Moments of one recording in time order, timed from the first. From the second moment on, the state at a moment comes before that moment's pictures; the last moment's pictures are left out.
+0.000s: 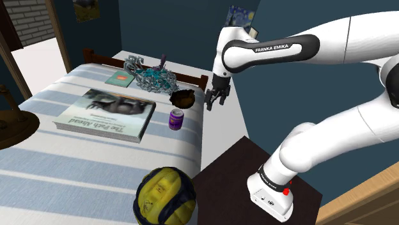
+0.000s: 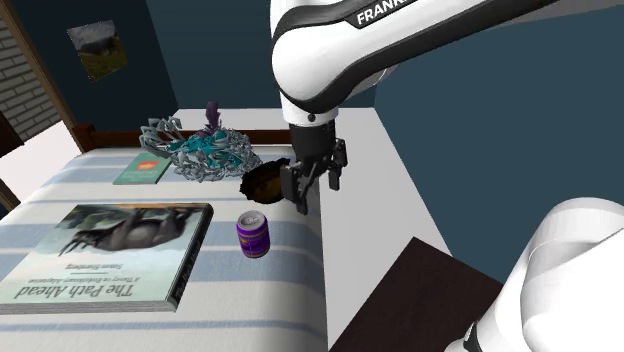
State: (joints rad) arm 0.00 -0.44 0.10 -2.50 0.07 1.93 0.08
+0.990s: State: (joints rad) arm -0.01 0.13 0.13 -2.27 -0.02 2.37 0.14
